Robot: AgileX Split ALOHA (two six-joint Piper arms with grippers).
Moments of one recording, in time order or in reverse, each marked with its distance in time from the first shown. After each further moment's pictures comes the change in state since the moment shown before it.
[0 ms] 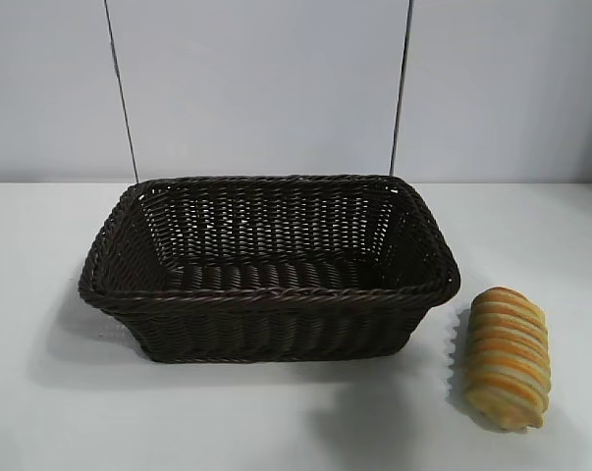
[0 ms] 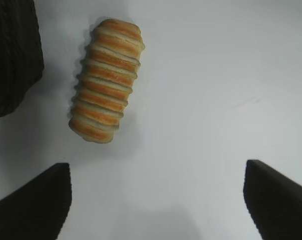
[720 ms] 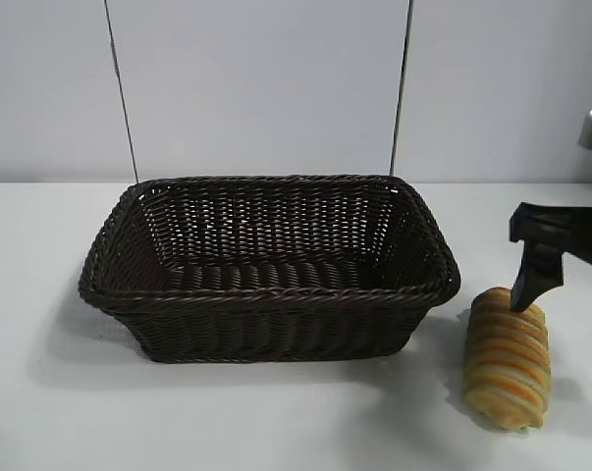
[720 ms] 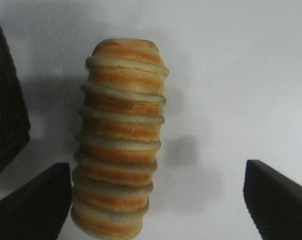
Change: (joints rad) left arm 0.000 0.000 0.000 0.000 0.000 0.001; right arm 0.000 0.504 0.039 0.087 -0.489 0.102
